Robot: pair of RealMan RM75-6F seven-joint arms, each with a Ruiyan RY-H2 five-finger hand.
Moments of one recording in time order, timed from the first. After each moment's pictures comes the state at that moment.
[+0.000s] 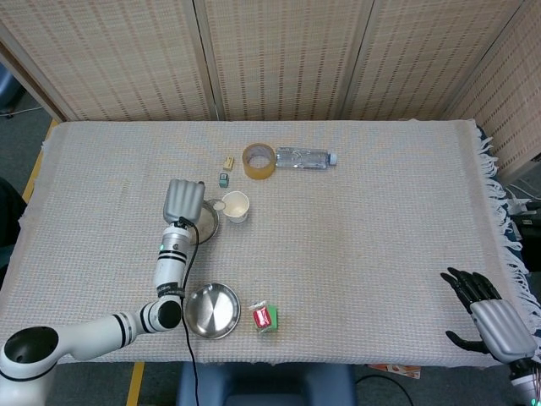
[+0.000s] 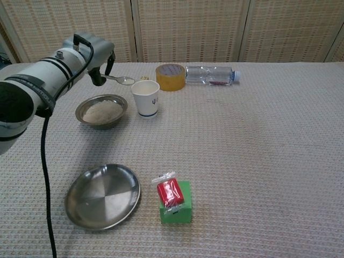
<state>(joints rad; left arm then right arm) -0.98 -1.78 -0.42 -1.18 0.70 1.10 1.14 0.09 -0.95 -0.11 -1.67 -1.65 1.35 0.16</state>
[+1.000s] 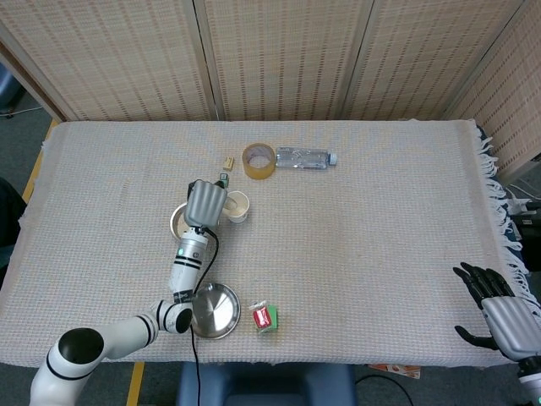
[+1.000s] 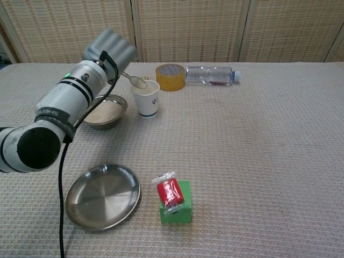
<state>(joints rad) -1.07 -1.96 -0.22 -0.81 0.96 1.19 1.07 0.07 -0.93 -0.09 -1.68 -1.60 1.37 0.13</state>
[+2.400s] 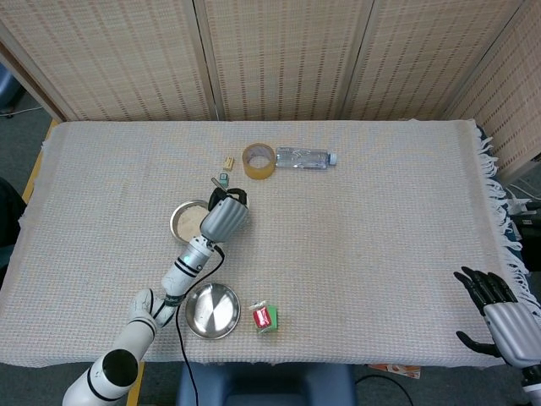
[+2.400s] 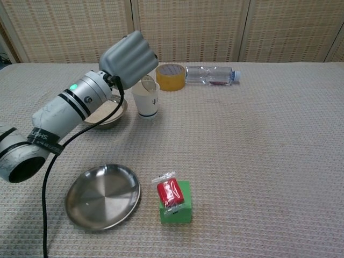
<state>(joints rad) -1.05 -2.20 -0.04 -0.12 1.44 1.26 0.82 0.04 -0.91 -0.10 -1.70 -1.65 1.41 0.12</state>
